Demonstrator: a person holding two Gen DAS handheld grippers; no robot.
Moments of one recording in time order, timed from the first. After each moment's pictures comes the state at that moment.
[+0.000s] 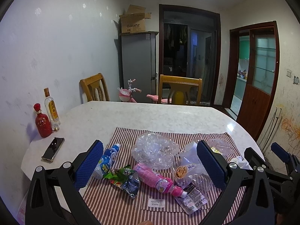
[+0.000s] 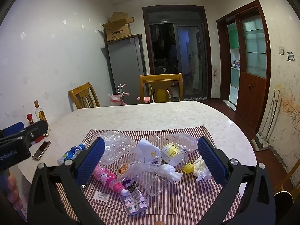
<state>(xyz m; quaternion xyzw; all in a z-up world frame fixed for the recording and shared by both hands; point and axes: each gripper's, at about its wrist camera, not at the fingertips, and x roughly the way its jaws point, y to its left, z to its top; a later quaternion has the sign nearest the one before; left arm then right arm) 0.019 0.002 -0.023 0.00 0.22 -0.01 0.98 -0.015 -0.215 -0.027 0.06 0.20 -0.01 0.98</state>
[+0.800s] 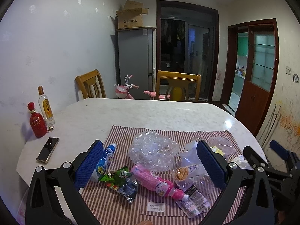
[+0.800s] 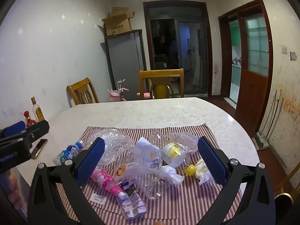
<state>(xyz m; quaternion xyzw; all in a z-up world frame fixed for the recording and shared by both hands) 0.049 0.000 -0.031 0.01 0.23 -0.02 0.97 0.012 -0.214 -0.030 0.05 0.21 -0.01 0.98</state>
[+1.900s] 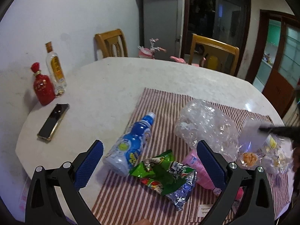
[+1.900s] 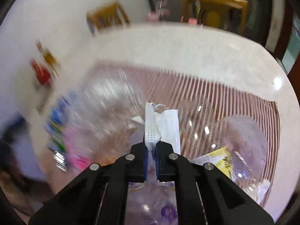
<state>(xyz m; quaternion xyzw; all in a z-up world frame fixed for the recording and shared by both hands) 0.158 0.099 -0.126 -0.02 0.37 0.04 0.93 0.224 -0.223 -0.115 0.06 0.47 0.19 0.86</state>
